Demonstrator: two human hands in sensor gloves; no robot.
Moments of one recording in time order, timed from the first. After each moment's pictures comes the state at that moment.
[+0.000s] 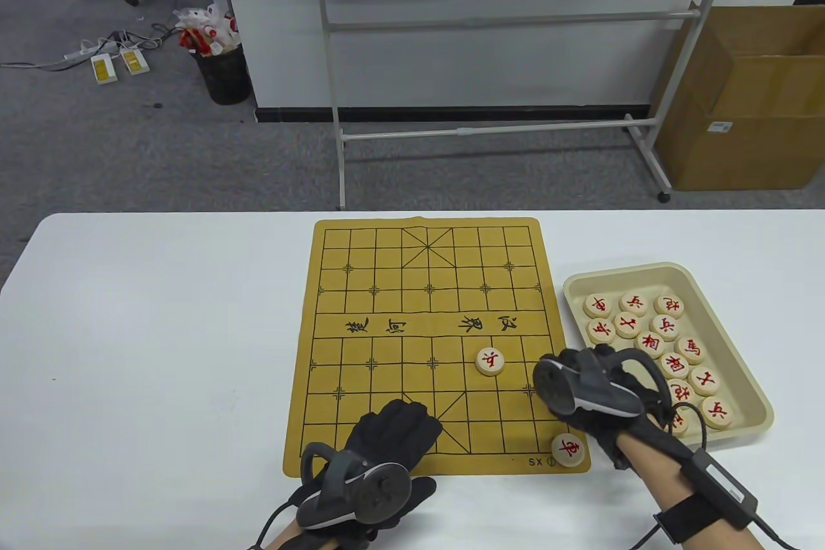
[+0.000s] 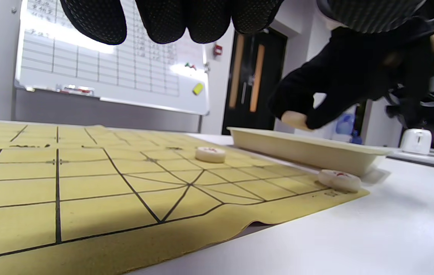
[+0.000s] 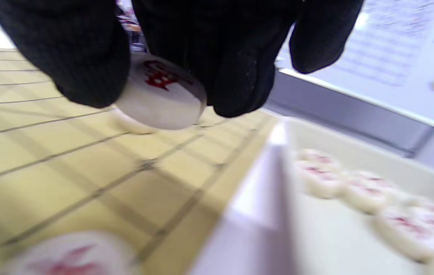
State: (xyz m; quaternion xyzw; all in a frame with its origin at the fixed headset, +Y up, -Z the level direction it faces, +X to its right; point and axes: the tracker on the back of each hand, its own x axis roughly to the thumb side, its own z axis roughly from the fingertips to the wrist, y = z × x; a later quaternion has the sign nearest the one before) left_hand -0.097 -0.708 -0.262 0.07 -0.29 0.07 0.95; right_hand 0.170 -0.698 -0.349 -0.22 -0.05 -0.96 0.14
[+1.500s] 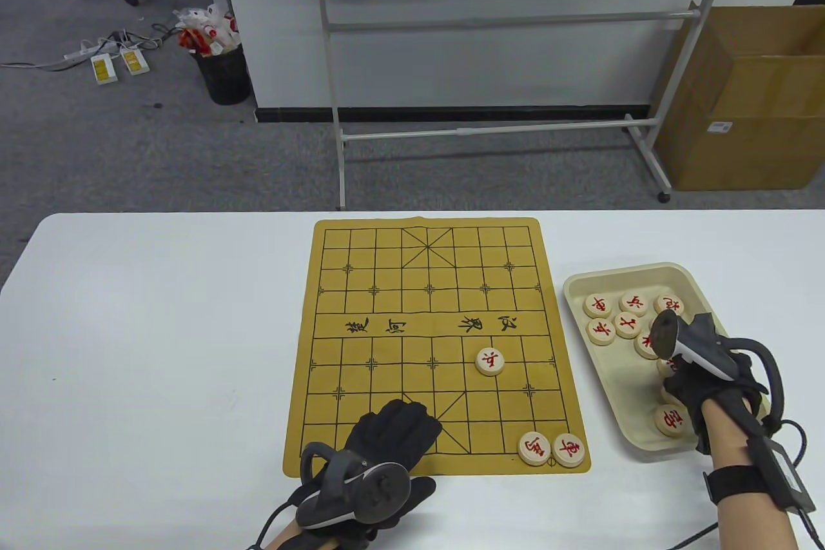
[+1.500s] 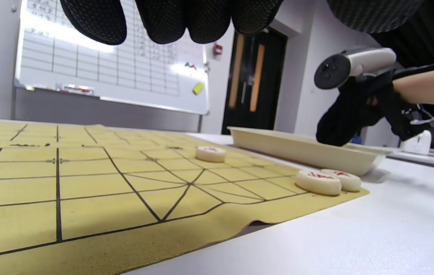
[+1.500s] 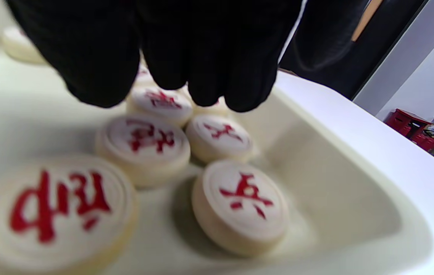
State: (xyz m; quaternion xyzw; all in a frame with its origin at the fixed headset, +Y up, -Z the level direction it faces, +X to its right) left_hand -0.097 -0.707 -0.263 0.06 -0.29 0.07 0.95; right_hand 0.359 -0.723 -0.417 0.14 -0.16 -0.97 0.14
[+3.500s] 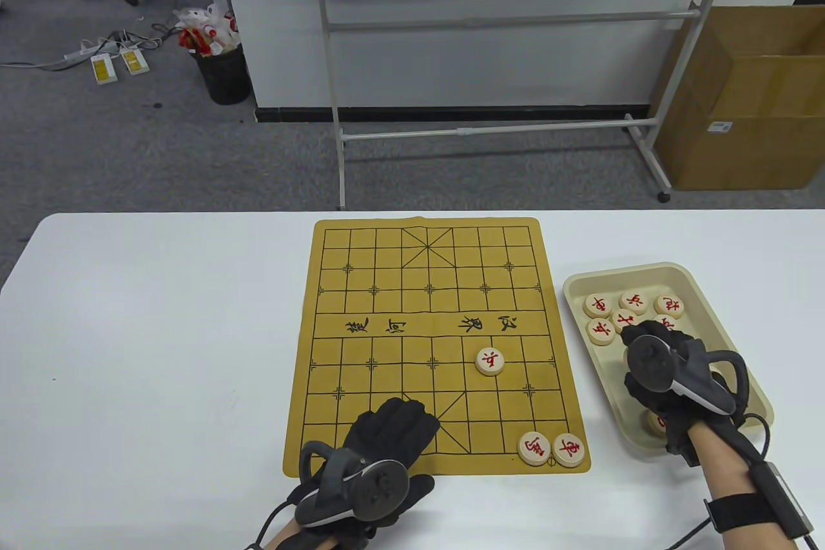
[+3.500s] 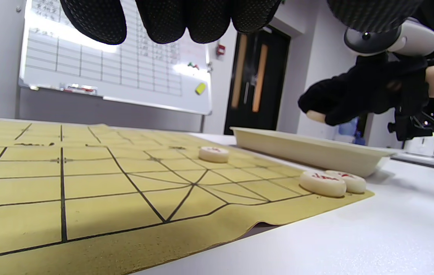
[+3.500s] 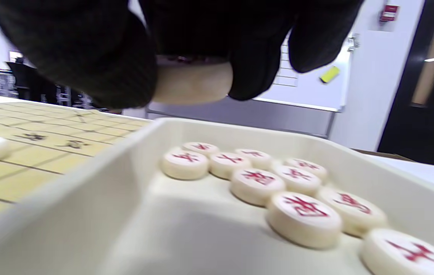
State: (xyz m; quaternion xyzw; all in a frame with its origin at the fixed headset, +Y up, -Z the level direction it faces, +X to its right) left_hand -0.099 -0.707 -0.265 0.06 -0.28 0.07 0.95; right_hand 0.296 -0.685 -0.377 -0.07 0.04 -1.00 0.04
